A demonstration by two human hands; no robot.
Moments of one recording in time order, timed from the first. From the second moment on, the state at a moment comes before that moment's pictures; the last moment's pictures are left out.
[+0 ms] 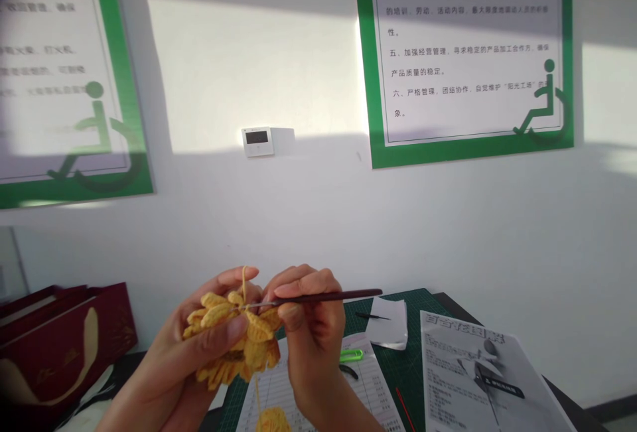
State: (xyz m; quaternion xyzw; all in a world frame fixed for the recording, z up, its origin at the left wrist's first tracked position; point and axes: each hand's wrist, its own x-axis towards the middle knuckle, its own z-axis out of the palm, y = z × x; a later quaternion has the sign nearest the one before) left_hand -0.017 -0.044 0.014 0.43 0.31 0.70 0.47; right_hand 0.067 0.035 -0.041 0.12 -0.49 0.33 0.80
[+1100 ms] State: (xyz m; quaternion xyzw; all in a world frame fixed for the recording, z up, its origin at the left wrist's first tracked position) left_hand -0.004 -0.038 0.008 0.44 0.33 0.78 0.31; right_hand 0.080 0.028 -0.029 0.02 -0.58 0.31 0.75
